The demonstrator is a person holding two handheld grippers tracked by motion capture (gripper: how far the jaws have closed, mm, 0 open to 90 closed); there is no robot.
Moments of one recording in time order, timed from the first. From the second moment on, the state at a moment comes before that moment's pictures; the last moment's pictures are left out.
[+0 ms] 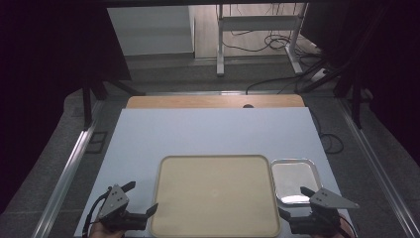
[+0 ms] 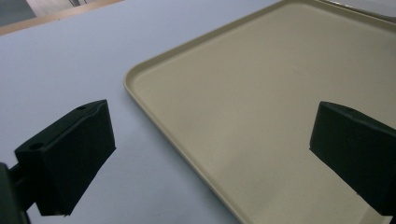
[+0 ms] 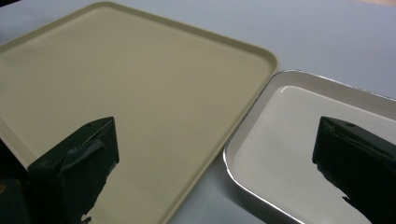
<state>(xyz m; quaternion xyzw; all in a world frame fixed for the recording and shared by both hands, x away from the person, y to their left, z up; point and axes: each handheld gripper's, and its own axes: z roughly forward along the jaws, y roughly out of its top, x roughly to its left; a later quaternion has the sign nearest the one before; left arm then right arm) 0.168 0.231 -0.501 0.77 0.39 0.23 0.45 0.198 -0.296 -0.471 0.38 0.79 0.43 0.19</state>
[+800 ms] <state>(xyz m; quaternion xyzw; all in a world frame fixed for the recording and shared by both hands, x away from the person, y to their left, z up) 0.168 0.230 -0.501 0.77 0.39 0.23 0.45 0.204 -0.299 -0.473 0.38 0.80 0.43 0.18</state>
